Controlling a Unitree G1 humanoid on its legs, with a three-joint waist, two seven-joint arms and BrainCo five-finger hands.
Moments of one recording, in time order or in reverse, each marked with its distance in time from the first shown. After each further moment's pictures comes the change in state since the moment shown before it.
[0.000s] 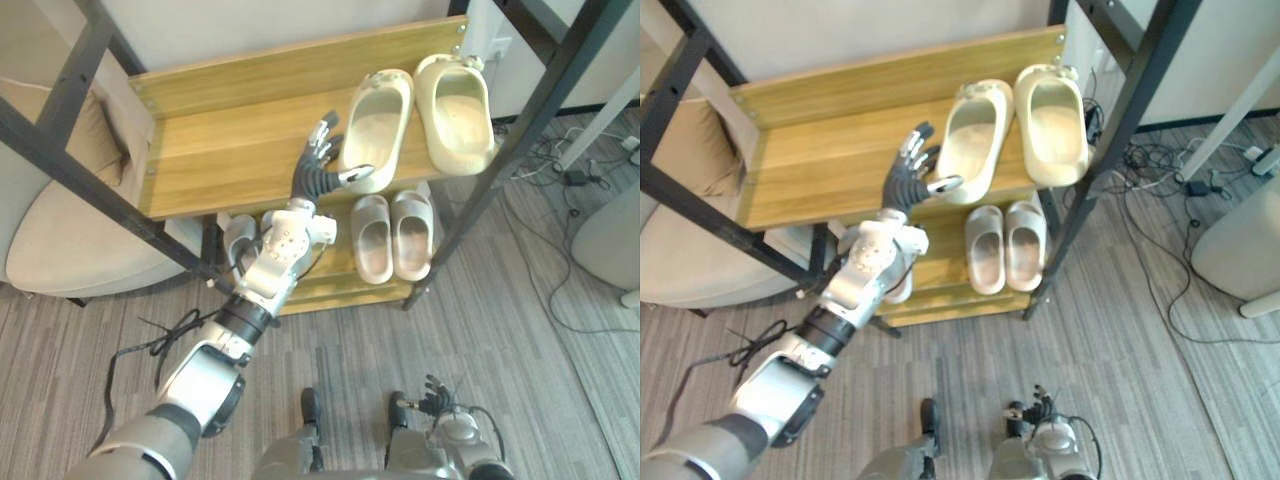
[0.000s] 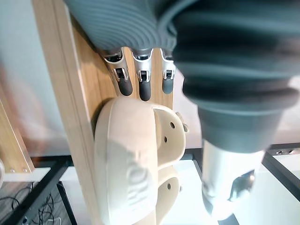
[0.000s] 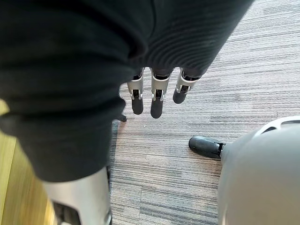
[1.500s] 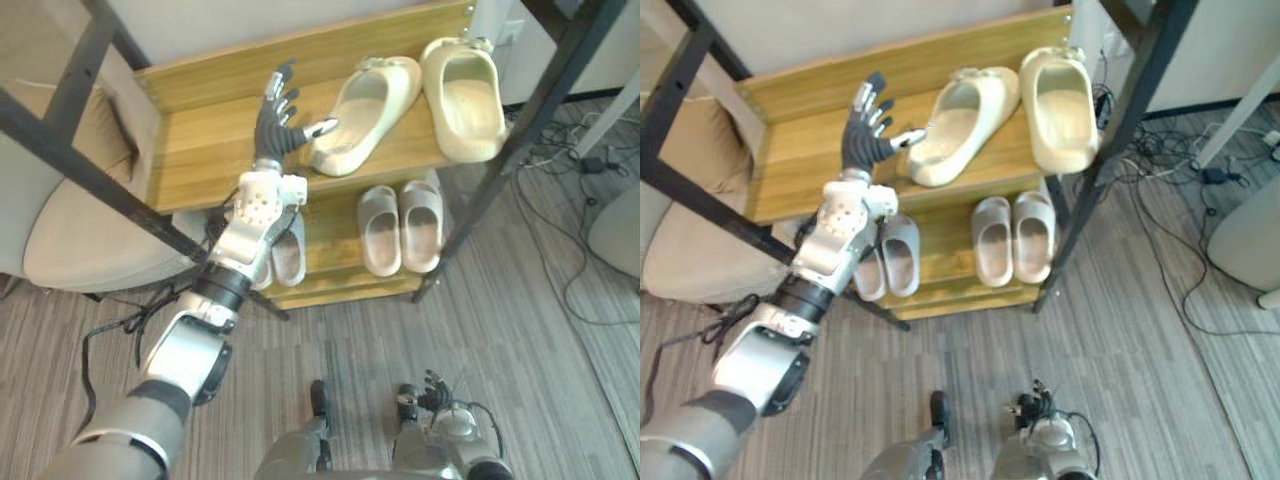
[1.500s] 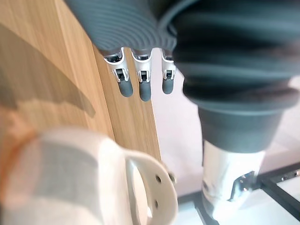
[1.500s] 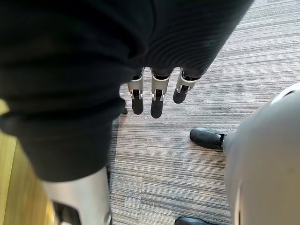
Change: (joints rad) left arm -0.125 0.119 0.153 0.100 0.060 0.034 0.063; right arm -0.004 0.007 0.016 -0.026 -0.001 0.002 -0.021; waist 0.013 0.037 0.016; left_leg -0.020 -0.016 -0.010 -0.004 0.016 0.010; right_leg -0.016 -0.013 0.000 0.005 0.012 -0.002
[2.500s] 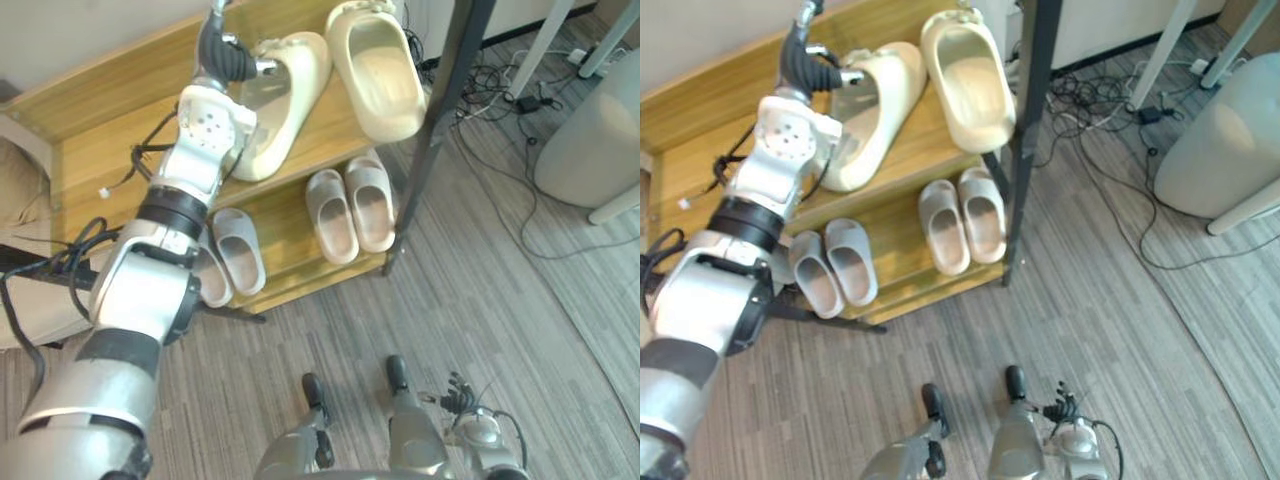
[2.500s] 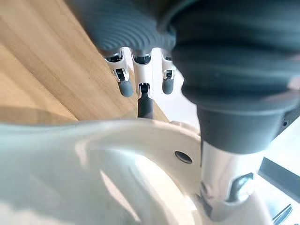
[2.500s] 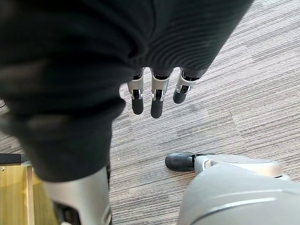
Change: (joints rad) left arm -0.374 0.180 -0.025 0.375 0.223 0.075 -0.059; right arm 0.030 -0.046 -0.097 -0.004 0.038 -0.039 0.014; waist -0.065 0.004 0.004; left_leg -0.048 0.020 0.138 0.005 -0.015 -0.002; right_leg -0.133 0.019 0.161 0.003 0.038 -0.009
